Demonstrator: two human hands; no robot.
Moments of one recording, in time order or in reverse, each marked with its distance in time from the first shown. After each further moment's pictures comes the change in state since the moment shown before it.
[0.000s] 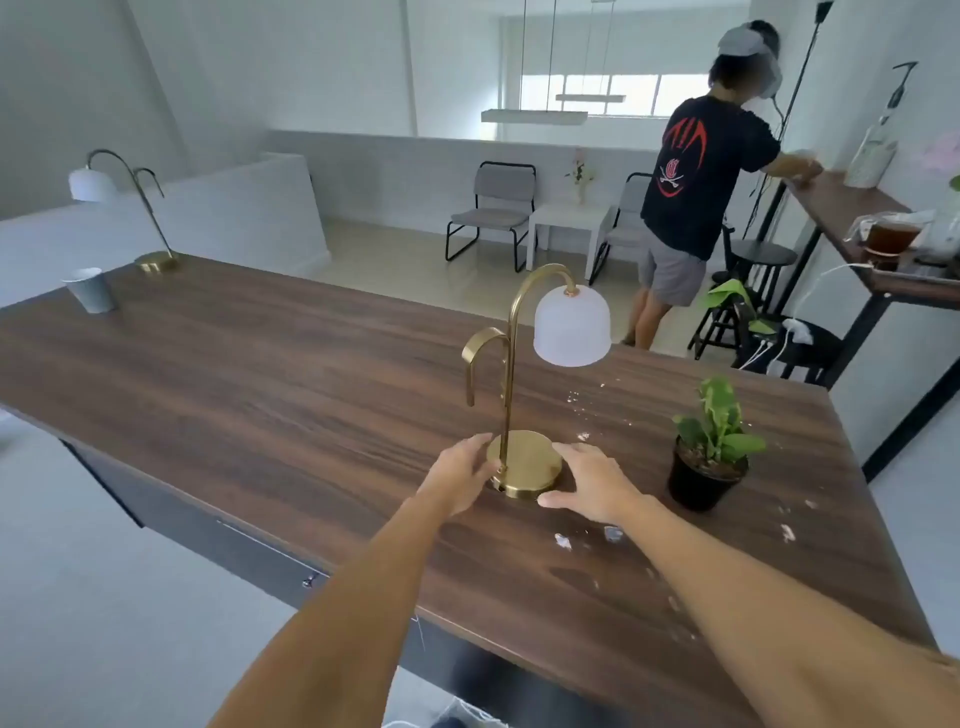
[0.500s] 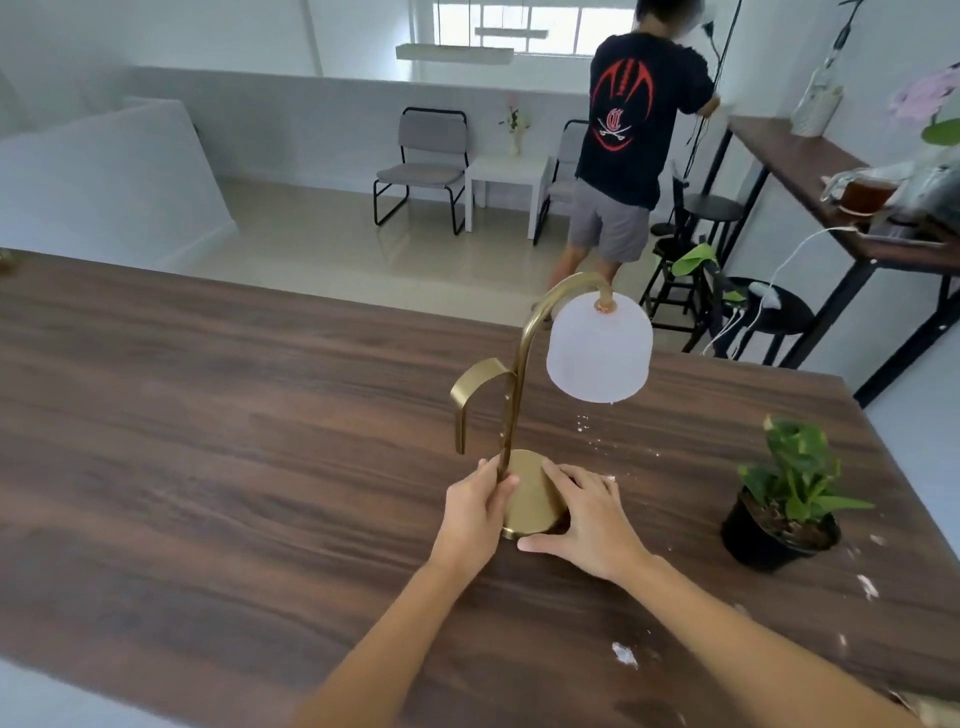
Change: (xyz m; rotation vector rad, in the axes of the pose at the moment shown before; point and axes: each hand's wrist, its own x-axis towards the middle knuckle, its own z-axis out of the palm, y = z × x) left_hand 0.080 -0.016 -0.006 -0.489 0.064 0.227; right_hand 0.076 -0.018 0.027 0.061 0.147 0.122
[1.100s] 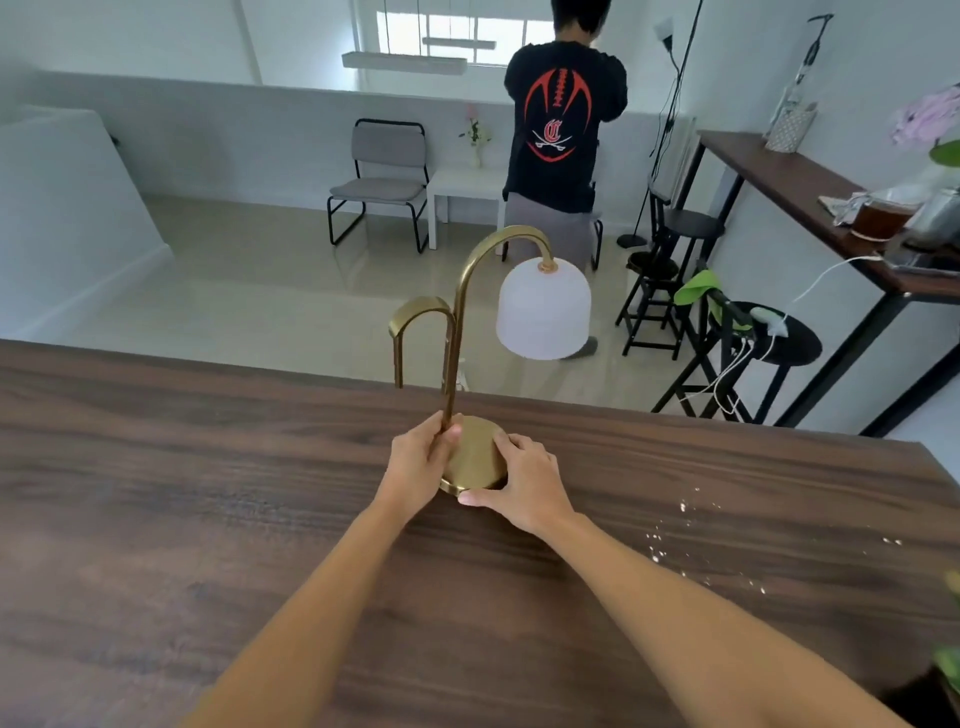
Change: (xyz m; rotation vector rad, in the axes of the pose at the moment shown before) left_hand 0.251 -0.090 -0.115 0.032 -0.049 -0.056; right_hand 0.267 -0.047 0.026 0.062 0.076 0.165
